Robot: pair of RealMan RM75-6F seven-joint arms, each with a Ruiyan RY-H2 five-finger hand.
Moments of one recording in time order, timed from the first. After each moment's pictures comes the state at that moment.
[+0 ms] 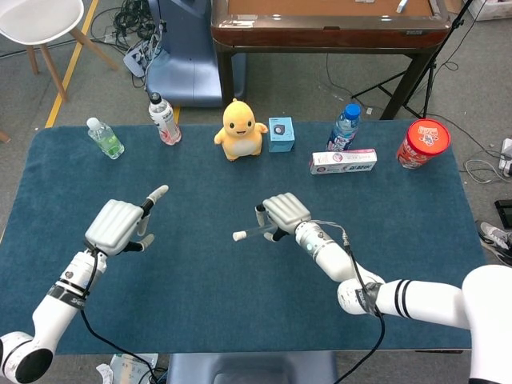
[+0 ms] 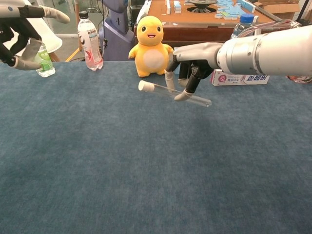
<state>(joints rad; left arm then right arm) -0.70 -1.01 -0.13 -1.94 1.15 1.09 0.31 1.11 -1.43 0.18 -1.54 -0.67 0.69 -0.35</state>
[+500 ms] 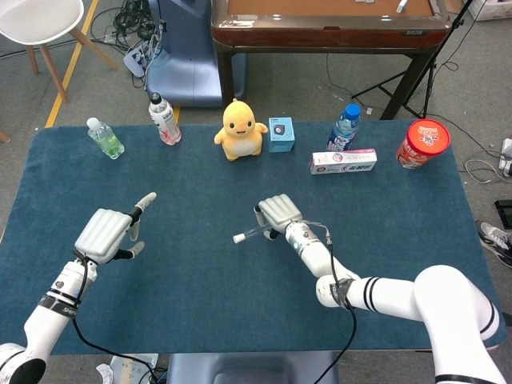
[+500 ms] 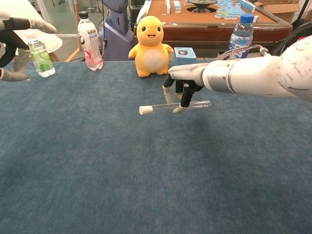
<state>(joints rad) -0.63 -1.03 -0.10 -1.91 1.20 1.12 0.27 1.19 -1.63 0.13 -1.29 -0.55 0.70 -0.46</state>
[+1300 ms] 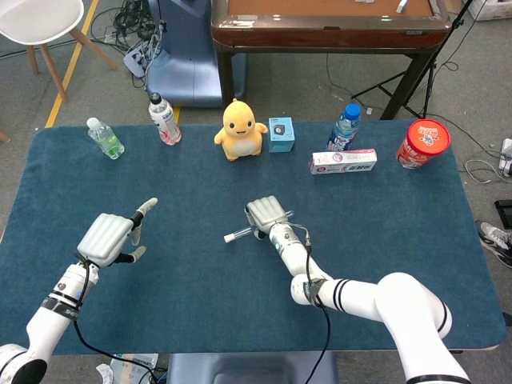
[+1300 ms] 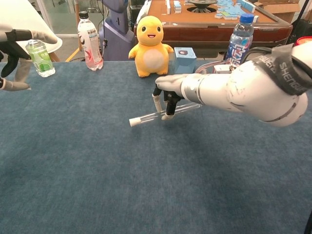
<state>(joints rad) -0.61 -1.06 -0.11 -1.88 1.22 1.09 0.24 1.26 -1.82 0.15 -1.08 -0.42 0.69 -0.58</state>
